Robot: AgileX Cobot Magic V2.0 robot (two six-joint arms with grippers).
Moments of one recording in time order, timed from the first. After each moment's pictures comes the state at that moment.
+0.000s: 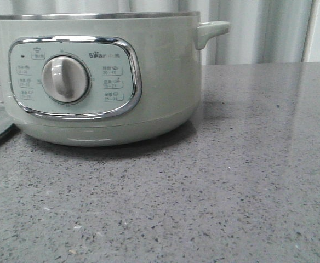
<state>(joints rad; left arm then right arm) -0.01 -0.01 0.00 0.02 0.30 -0.15 0.60 0.04 -0.19 -0.20 0.00 0.02</state>
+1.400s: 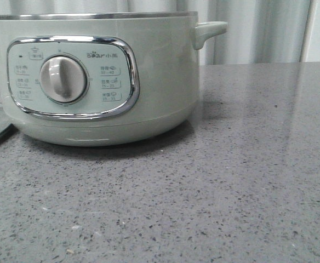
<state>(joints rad) 0.00 -0.01 0.00 0.01 0.35 -0.15 0.14 0.04 0.00 -0.07 -0.23 0.03</state>
